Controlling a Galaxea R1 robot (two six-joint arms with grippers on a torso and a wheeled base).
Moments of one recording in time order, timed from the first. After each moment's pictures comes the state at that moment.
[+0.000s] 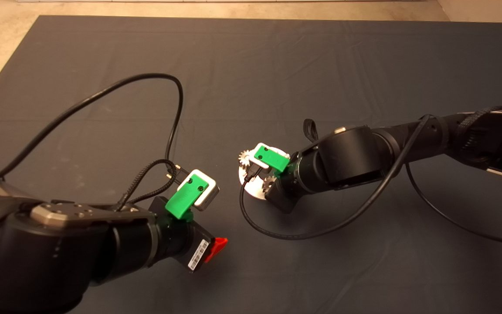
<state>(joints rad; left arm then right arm) -0.22 2.36 -0.34 0.89 1.53 -1.35 0.21 2.74 -0.89 -0.71 -1.50 0.90</state>
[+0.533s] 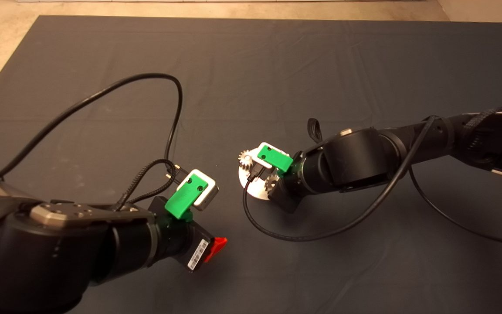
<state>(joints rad) -0.22 2.36 -0.34 0.89 1.53 -1.35 0.21 2.74 -0.87 -0.73 -1.50 0.90</state>
